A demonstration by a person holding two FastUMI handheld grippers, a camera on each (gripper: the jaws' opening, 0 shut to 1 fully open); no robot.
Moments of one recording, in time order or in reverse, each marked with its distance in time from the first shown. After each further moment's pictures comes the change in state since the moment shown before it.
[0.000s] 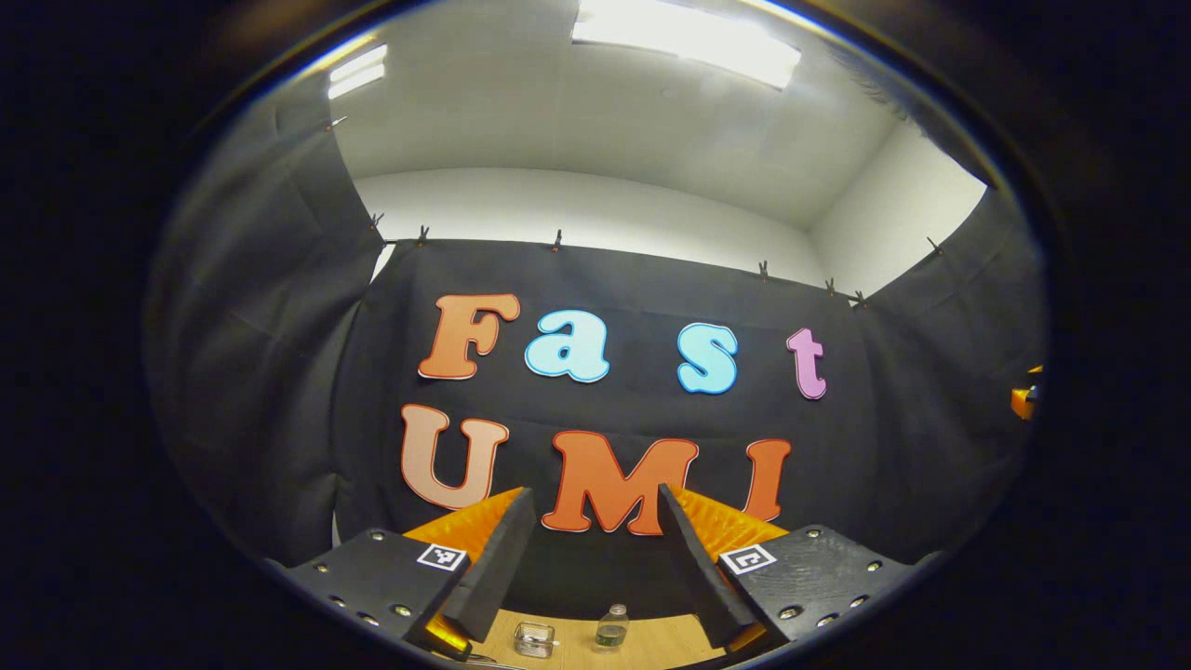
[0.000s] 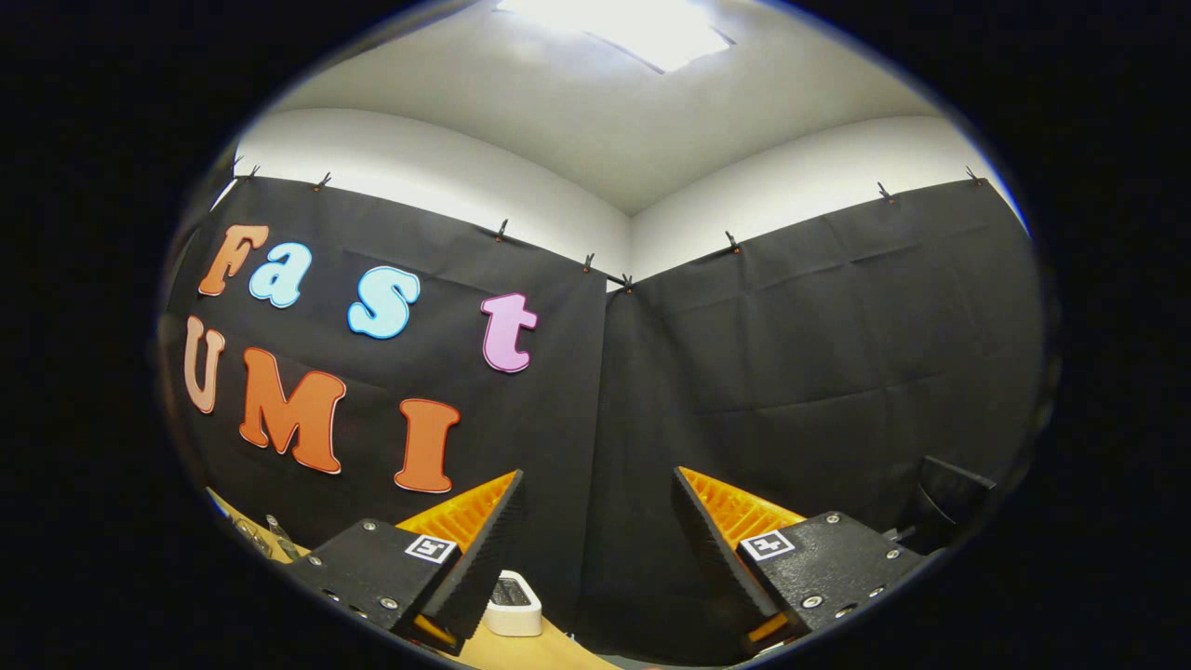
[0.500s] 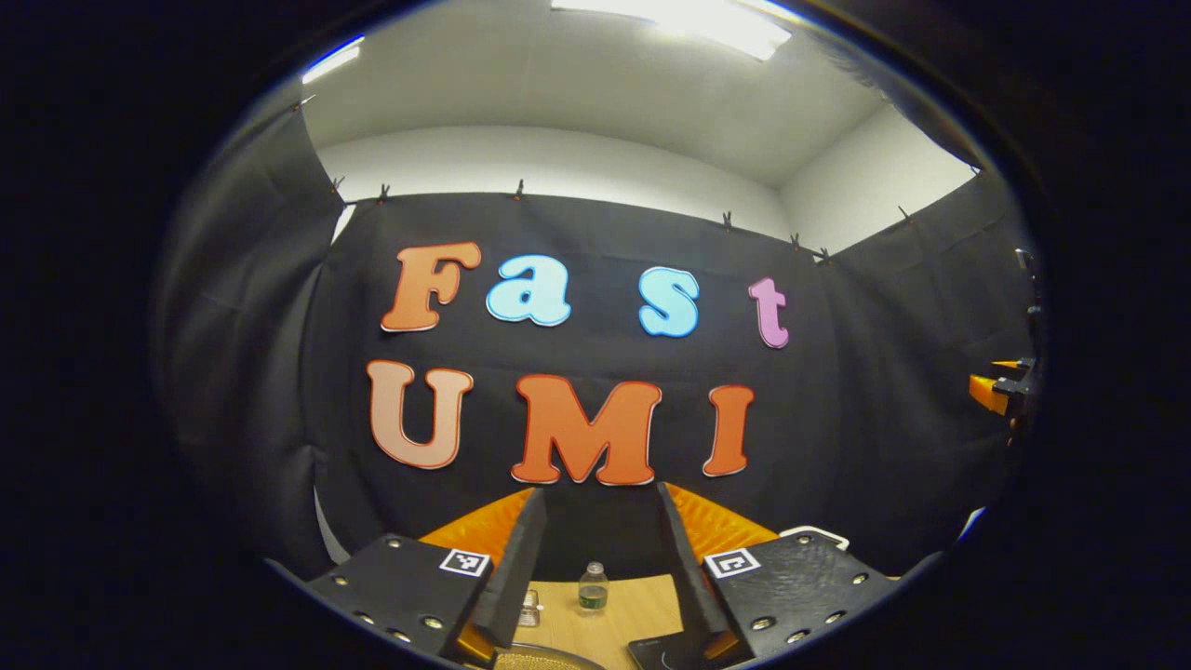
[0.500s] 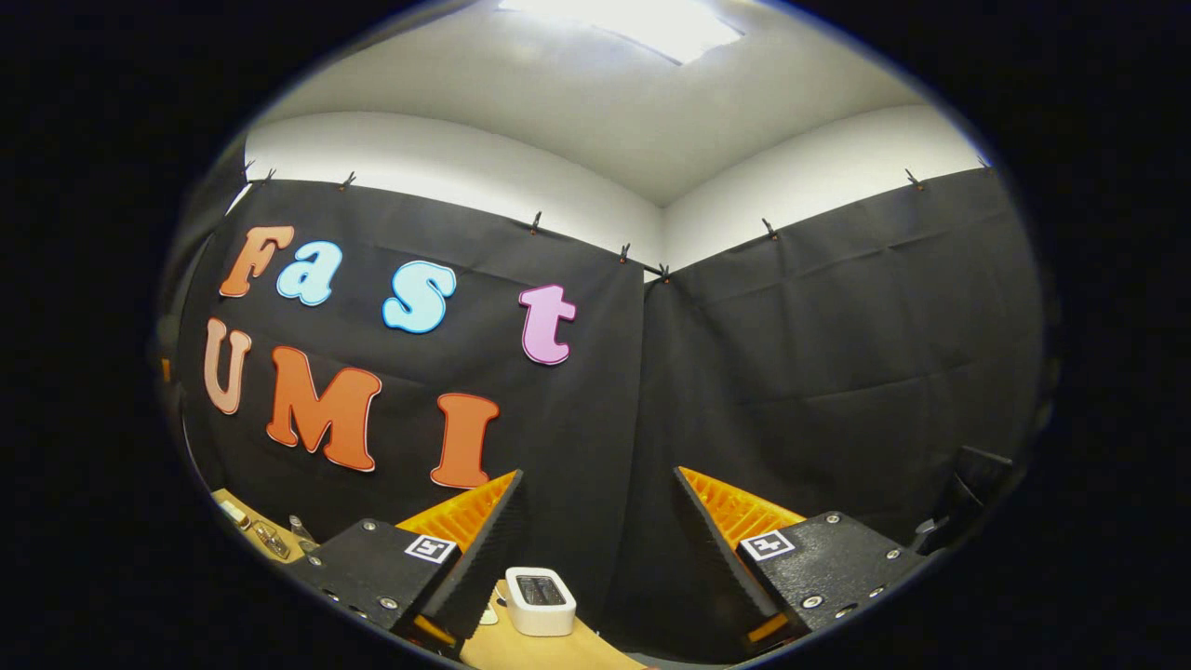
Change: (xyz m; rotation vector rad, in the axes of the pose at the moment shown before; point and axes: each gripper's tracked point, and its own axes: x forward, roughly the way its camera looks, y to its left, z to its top) left arm -0.030 -0.043 -0.062 0.003 0.242 -0.149; right arm 0.008 0.037 -0.023 0.023 0.035 0.107
